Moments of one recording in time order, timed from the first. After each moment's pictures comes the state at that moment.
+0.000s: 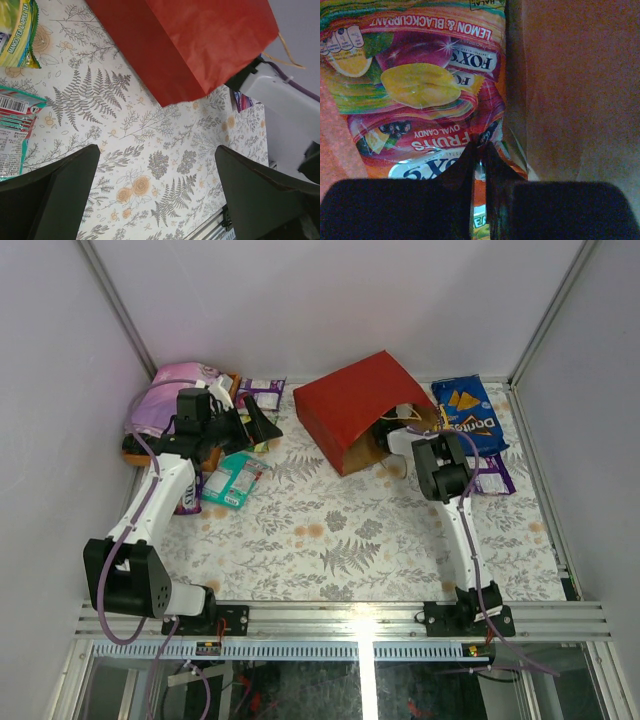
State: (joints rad) left arm -0.08 1.37 1.16 -0.37 0.53 -0.51; right arm 0.34 2.66 1.92 0.45 0.24 1.61
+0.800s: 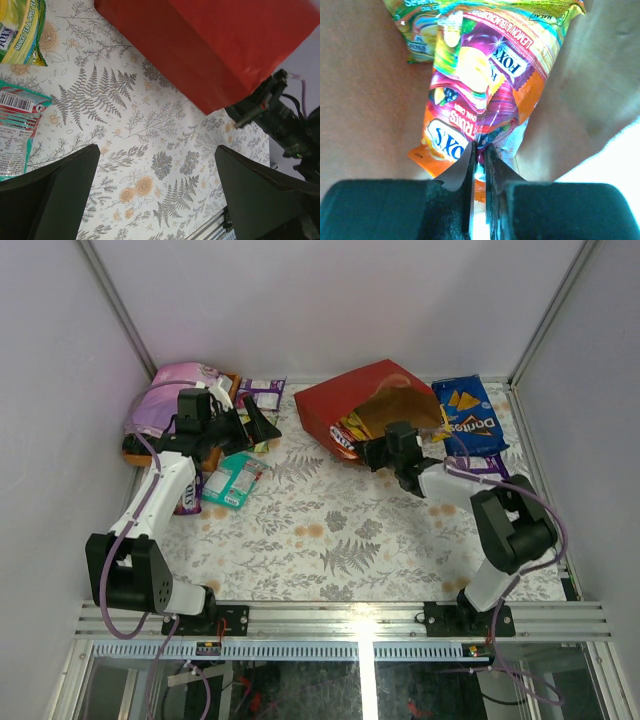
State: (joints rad) left arm -0.07 1.40 1.16 -0.37 0.53 -0.51; right arm 0.47 1.75 0.99 0.24 0.02 1.65
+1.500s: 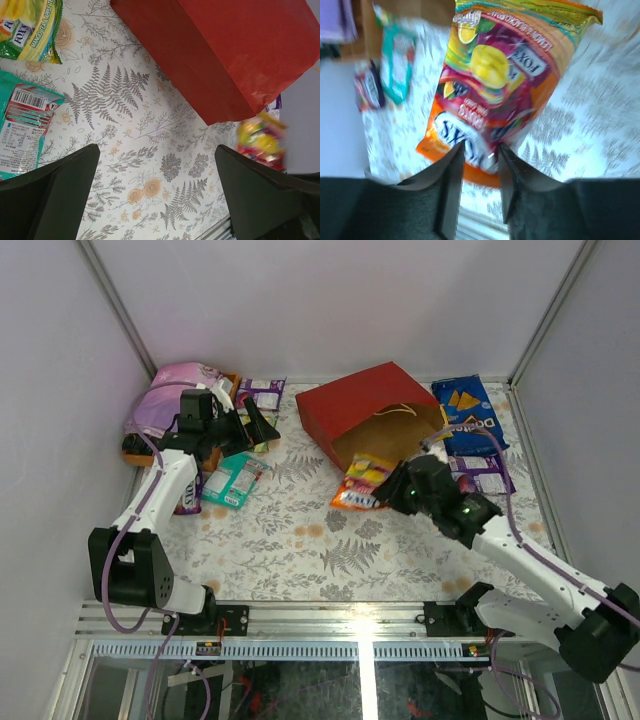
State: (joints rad) left arm -0.07 1.42 1.16 -0.38 0.49 -0.50; right arm 0.59 1.02 0.85 -0.45 0.11 0.98
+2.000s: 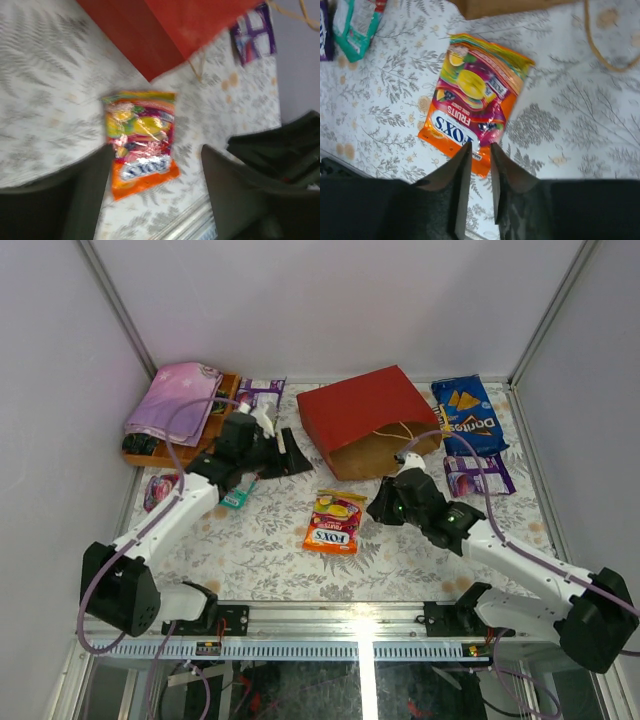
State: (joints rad) left arm -0.33 1.31 1.05 -0.35 0.38 -0.56; right arm 0.74 1.05 0.69 -0.35 0.11 0.72
